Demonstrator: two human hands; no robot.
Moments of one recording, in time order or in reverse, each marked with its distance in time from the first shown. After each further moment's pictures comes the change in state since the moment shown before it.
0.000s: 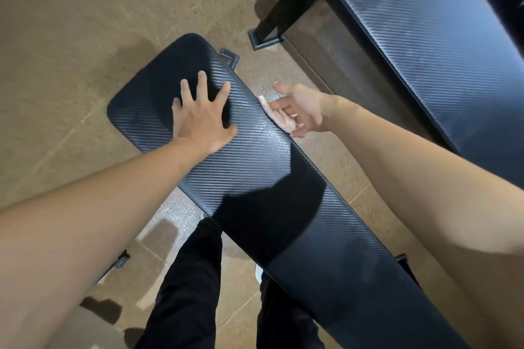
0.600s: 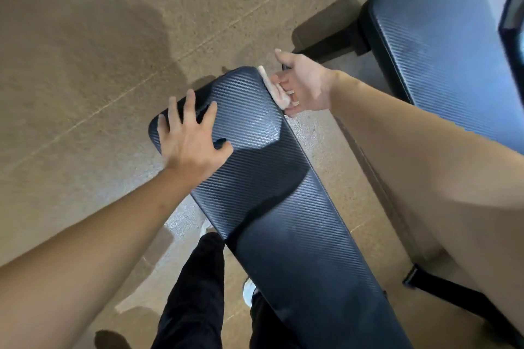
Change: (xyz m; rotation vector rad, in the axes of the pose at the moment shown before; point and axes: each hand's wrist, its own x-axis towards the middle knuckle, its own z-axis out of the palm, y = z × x) left_hand -0.003 -0.093 -0.005 -0.190 0.092 -0.188; right_hand 0.036 -0.162 0.036 -0.022 -0.098 -0.030
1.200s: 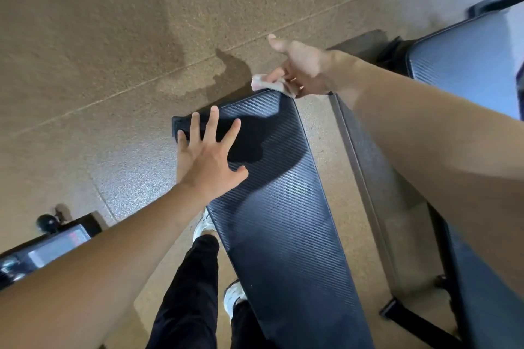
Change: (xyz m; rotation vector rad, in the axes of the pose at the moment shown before) left_hand -0.012 -0.019 0.000 -0.105 -0.111 -0.013; right_hand 0.028 -0.094 0.049 -0.513 0.111 -0.039
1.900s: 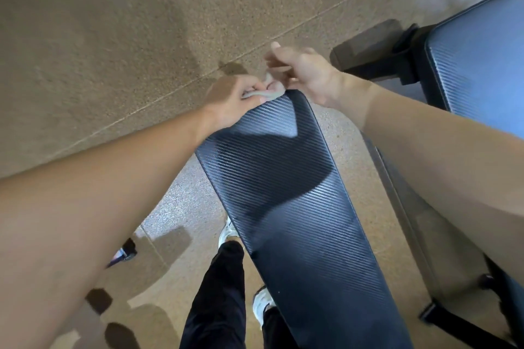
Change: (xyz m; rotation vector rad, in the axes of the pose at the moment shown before) left_hand 0.115 -0.017 -0.058 -0.500 0.027 0.234; right_hand -0.009 0.008 0.032 0.425 0.172 -0.389
